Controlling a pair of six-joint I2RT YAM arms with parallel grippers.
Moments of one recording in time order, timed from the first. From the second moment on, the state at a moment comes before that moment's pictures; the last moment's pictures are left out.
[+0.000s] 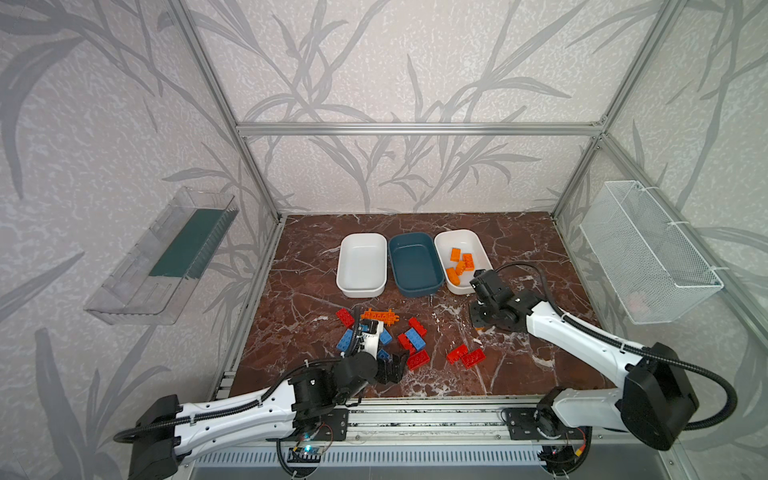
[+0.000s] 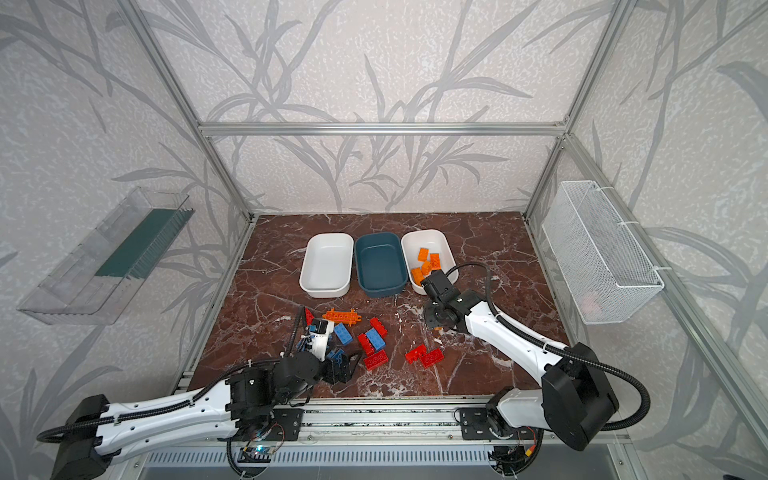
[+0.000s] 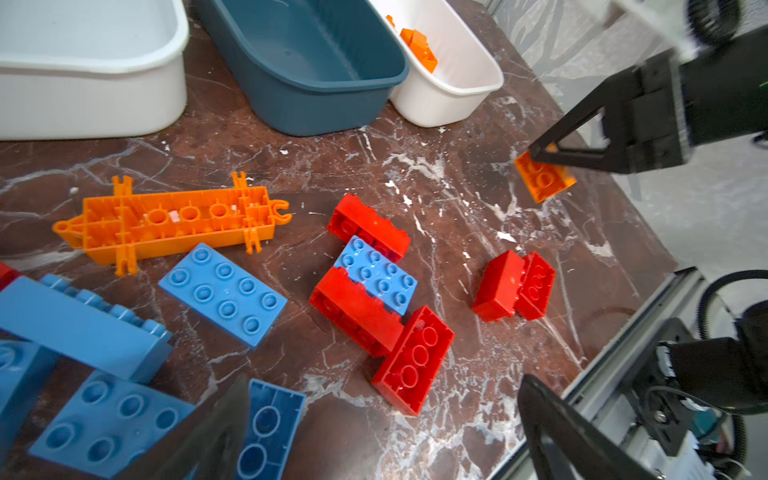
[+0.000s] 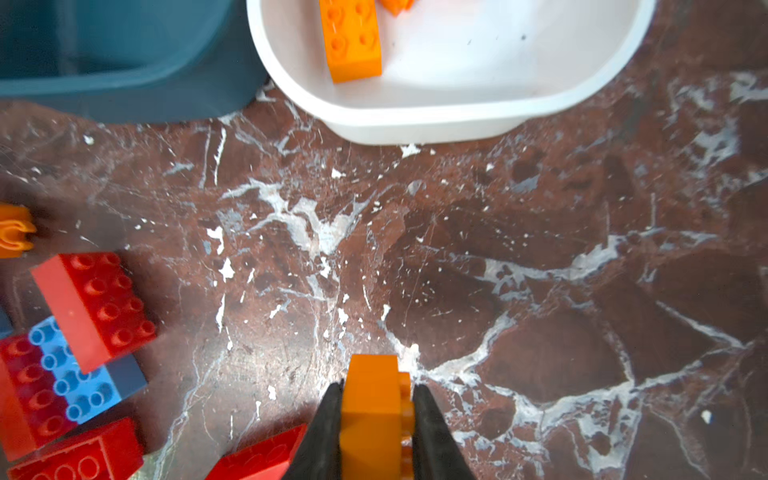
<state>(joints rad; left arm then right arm) -1.19 0.70 0.28 -0.19 -0.44 -0.76 0.59 1.31 0.88 -0.66 0.17 0.41</state>
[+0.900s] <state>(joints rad) -0.87 0.98 0.50 -0.24 -0.38 -0.69 0.34 1.97 1.53 -0.58 -0.01 0.27</state>
